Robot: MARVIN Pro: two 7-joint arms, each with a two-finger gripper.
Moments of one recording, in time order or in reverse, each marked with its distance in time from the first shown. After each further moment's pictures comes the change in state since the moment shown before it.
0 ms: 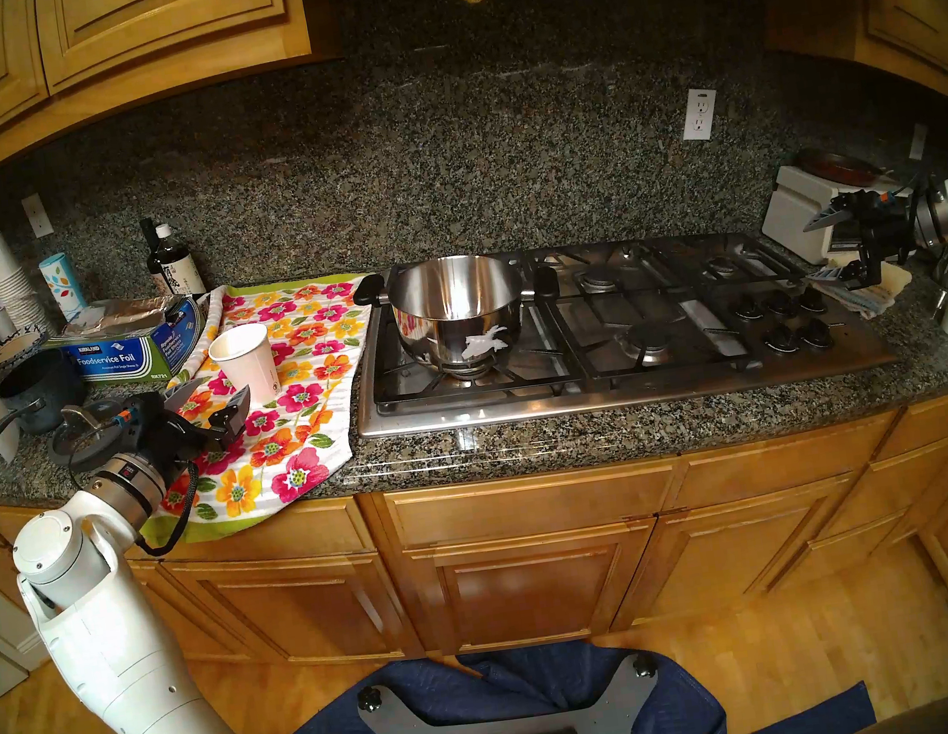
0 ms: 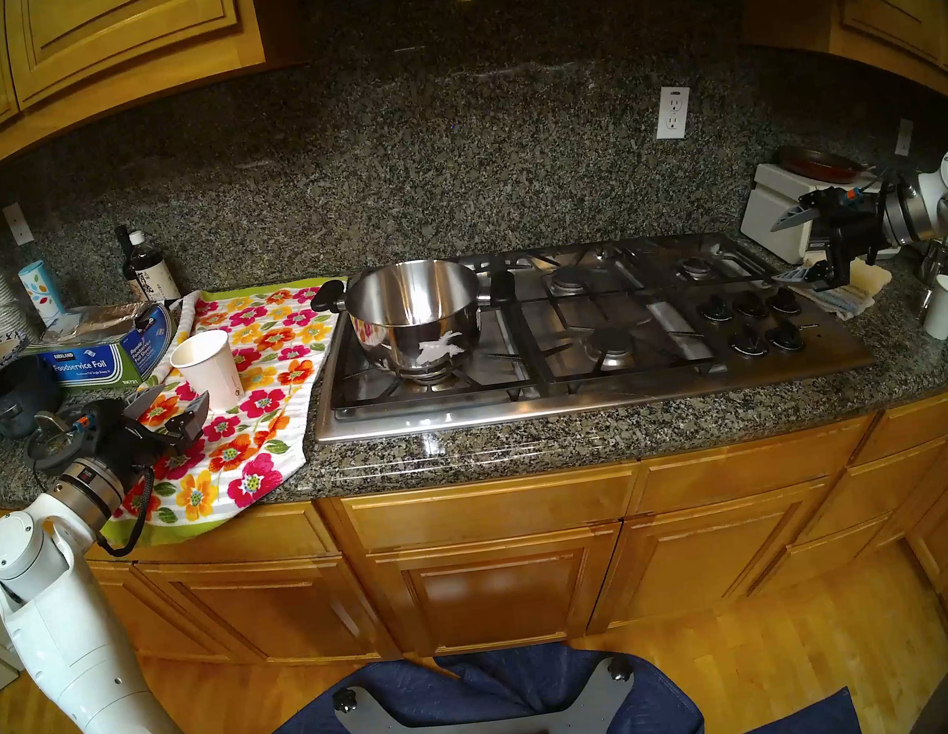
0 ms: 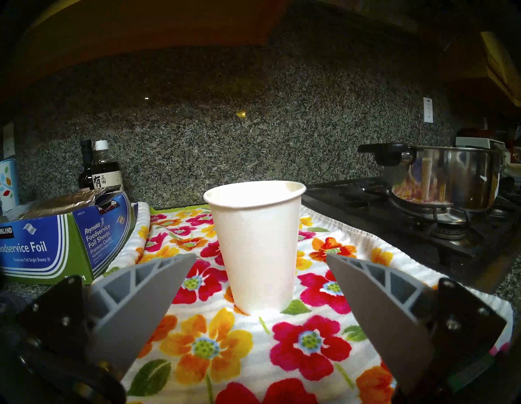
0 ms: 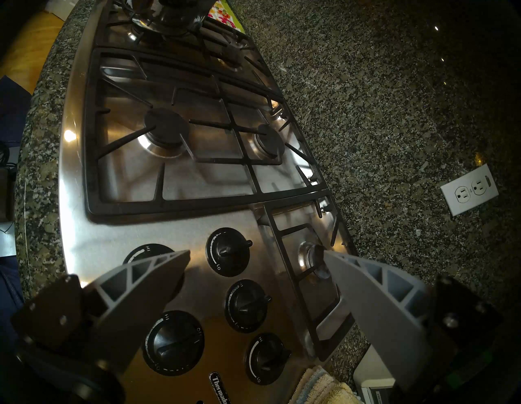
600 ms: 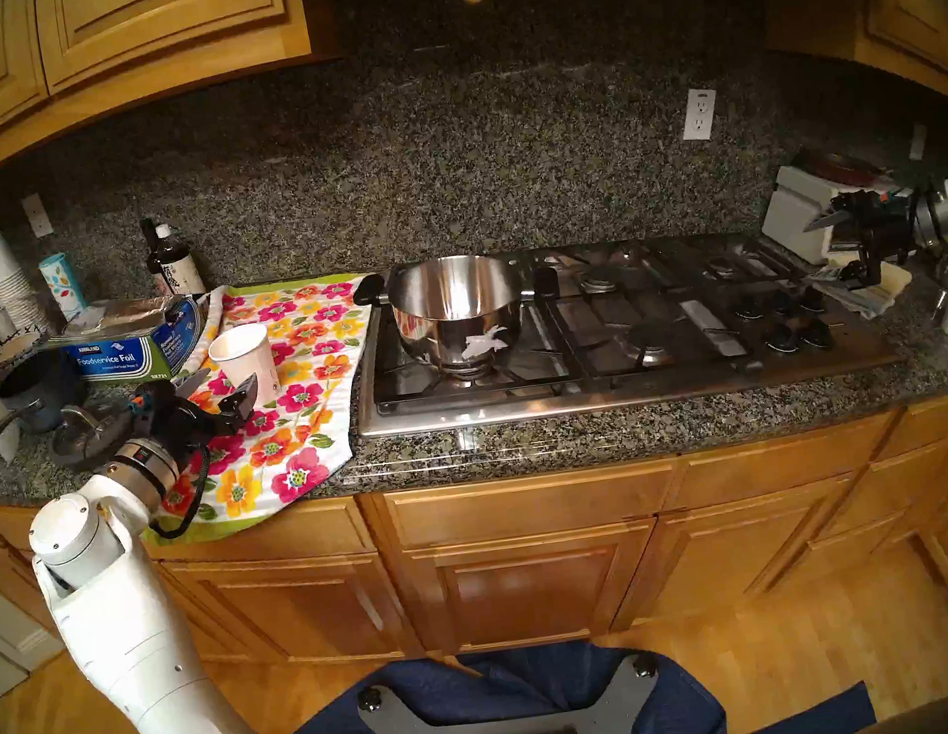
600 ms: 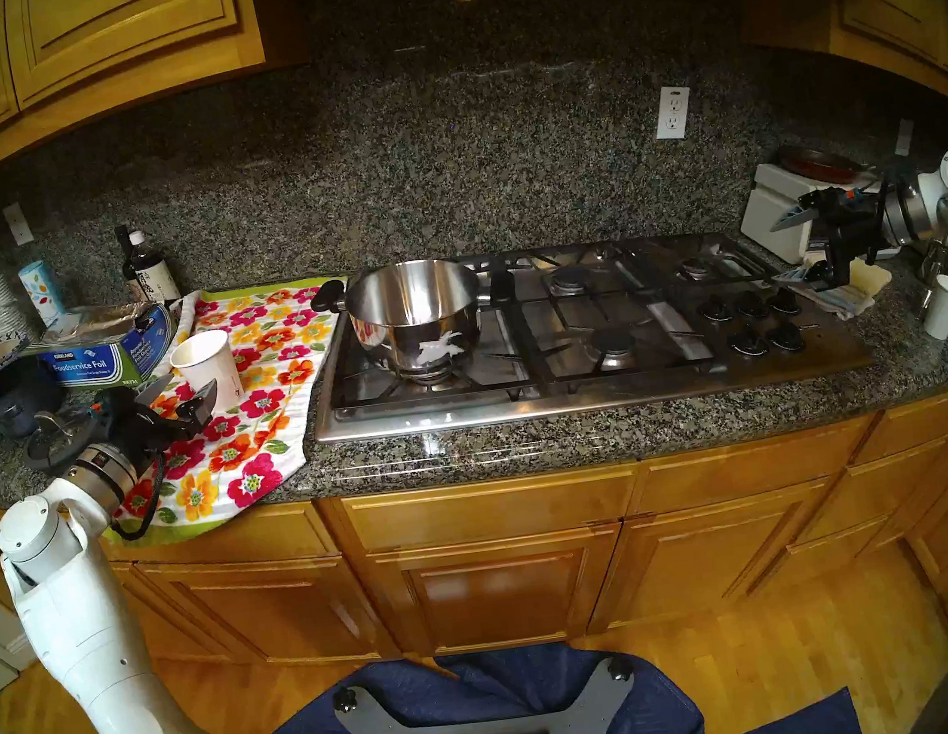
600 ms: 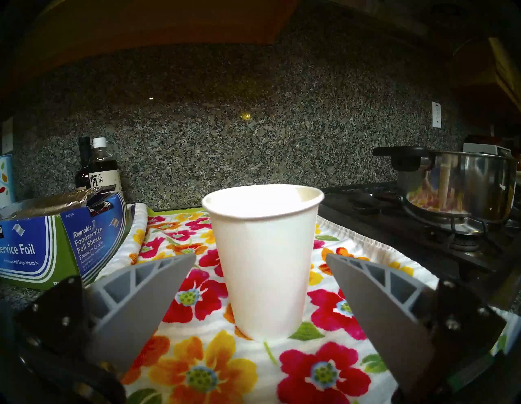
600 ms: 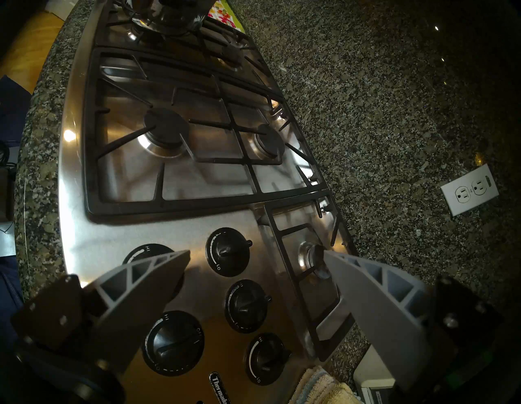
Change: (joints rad) left arm -0.050 0.013 0.040 0.071 0.004 -0.007 0.058; right arm -0.001 -0.002 0.000 0.002 0.000 0.000 0.000
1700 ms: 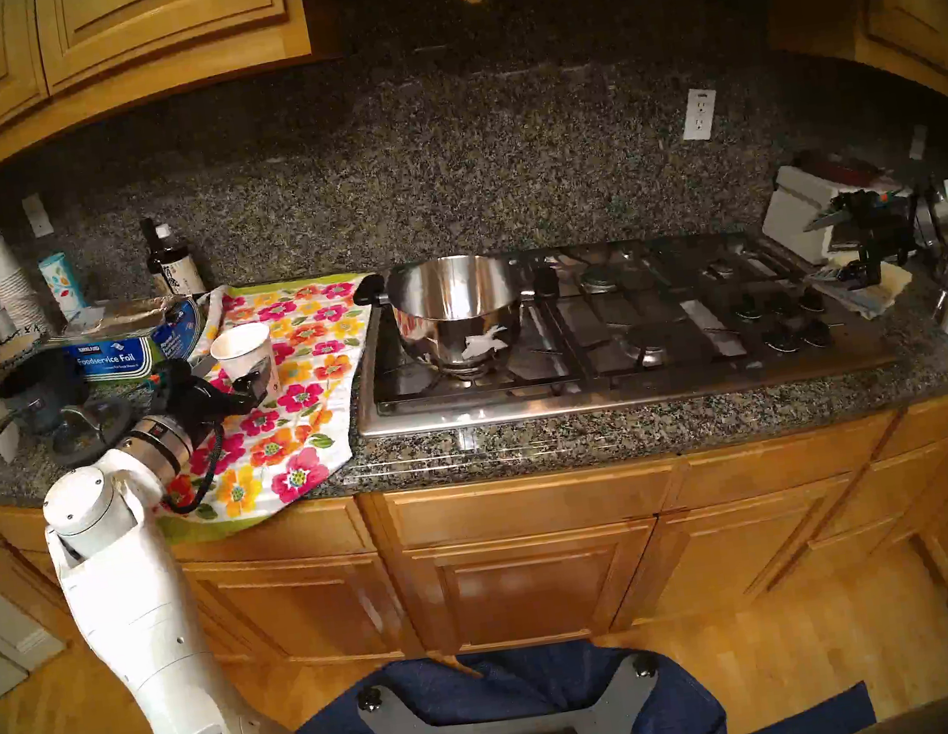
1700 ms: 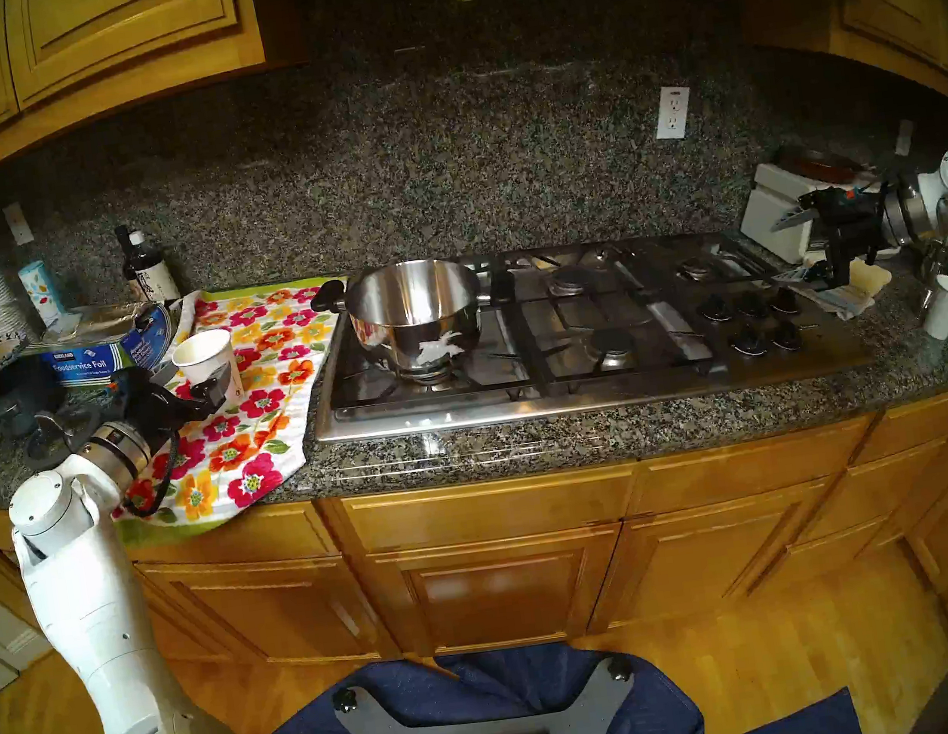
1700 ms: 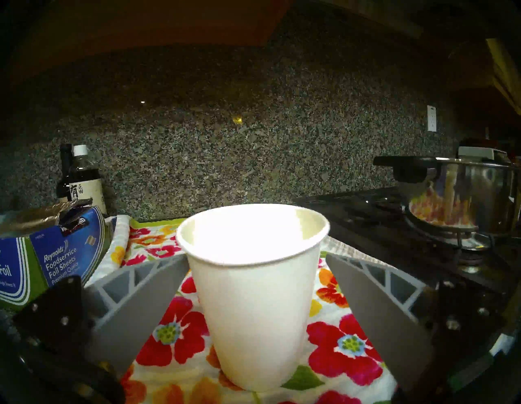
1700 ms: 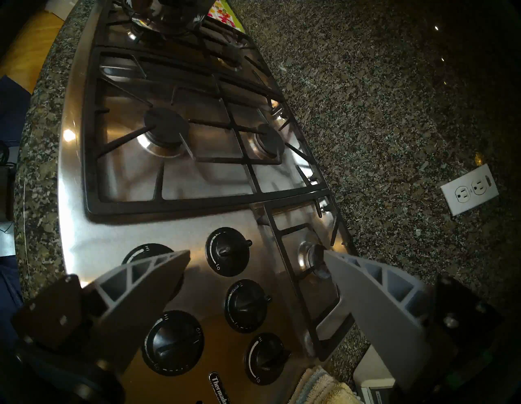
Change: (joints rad) left arm -0.061 0.032 0.062 0.079 -0.002 -0.016 0.027; right arm -0.001 -0.001 0.000 0.002 0.000 -0.001 0.000
